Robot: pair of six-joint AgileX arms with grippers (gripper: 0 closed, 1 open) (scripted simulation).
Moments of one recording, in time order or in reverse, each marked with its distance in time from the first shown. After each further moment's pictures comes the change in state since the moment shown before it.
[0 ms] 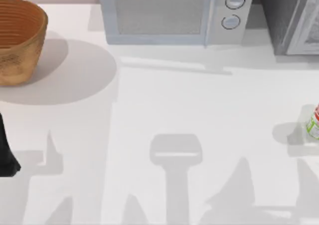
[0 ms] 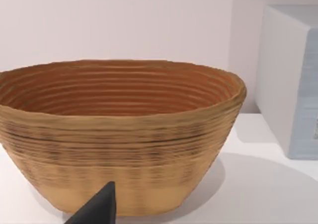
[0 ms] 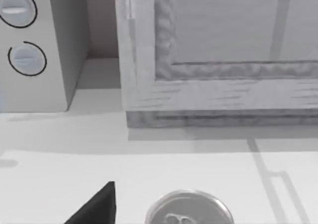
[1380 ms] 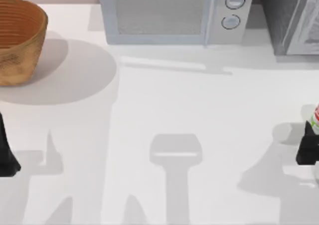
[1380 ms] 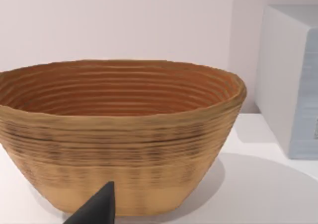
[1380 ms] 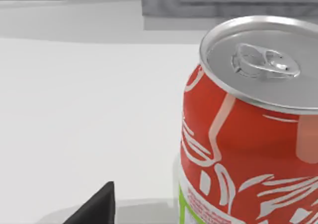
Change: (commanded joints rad) left arm 0.000 0.000 0.000 0.000 0.000 0.000; right arm 0.058 1.046 0.037 0.853 0.051 0.018
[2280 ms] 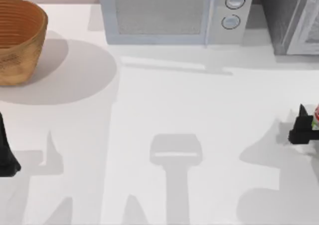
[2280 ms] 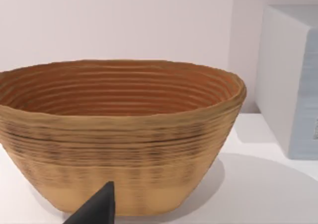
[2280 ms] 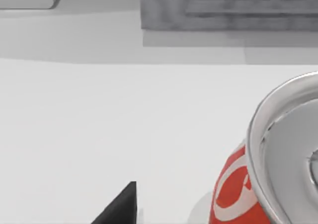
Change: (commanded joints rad) left arm 0.000 0.000 0.000 0.000 0.000 0.000; right arm -0.025 0.111 0.202 -0.085 -0.023 -0.008
